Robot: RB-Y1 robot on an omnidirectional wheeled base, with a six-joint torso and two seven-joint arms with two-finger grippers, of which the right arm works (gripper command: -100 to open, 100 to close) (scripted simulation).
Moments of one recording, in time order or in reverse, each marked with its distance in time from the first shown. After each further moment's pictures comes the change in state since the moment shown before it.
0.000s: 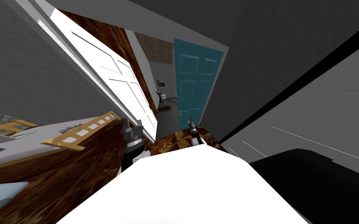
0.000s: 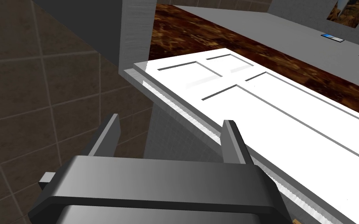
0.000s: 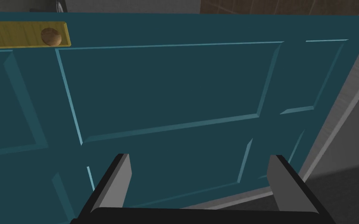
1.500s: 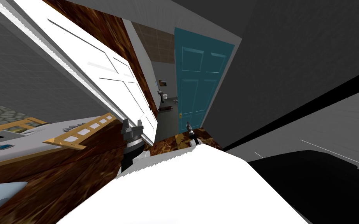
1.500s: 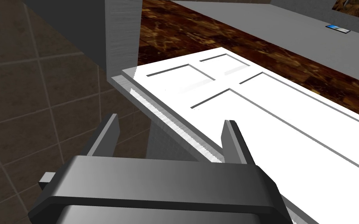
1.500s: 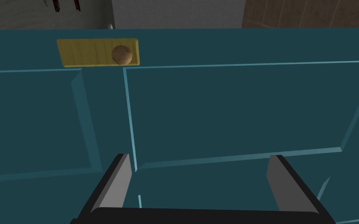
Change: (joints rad) arm -0.148 0.008 0.014 0.383 -0.019 -0.080 0.008
